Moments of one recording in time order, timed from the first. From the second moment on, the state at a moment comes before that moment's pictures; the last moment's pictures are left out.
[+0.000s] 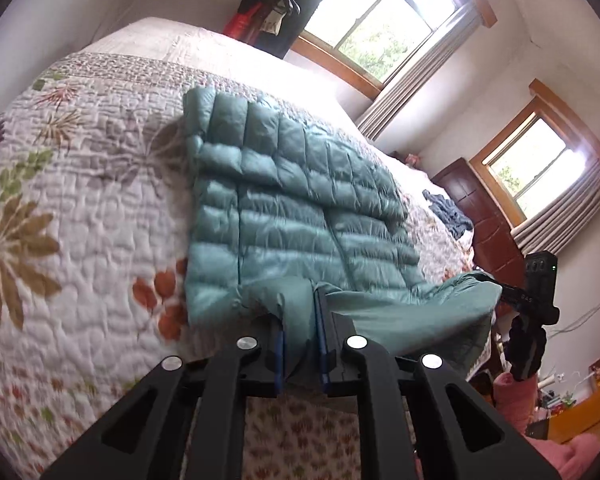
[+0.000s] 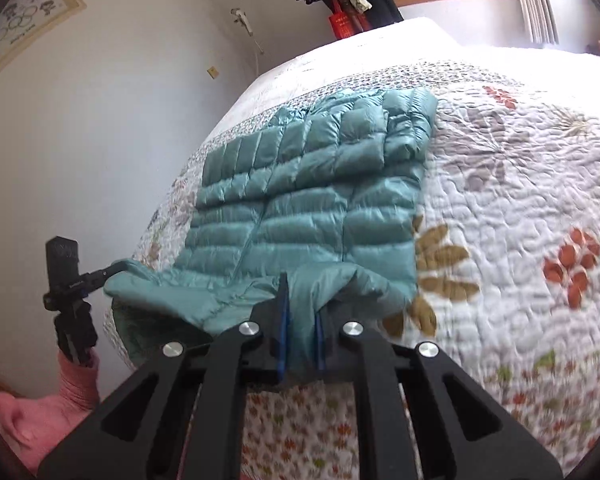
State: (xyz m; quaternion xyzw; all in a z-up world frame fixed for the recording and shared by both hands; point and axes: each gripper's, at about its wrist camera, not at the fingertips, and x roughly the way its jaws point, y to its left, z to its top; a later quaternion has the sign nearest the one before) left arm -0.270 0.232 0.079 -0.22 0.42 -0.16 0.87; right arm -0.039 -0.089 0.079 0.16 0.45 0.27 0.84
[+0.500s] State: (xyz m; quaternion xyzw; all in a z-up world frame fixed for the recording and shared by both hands) left arm -0.120 0.270 0.051 -0.28 0.45 -0.15 0.83; right arm 0.121 -0.085 0.037 0.21 0.53 0.23 0.79
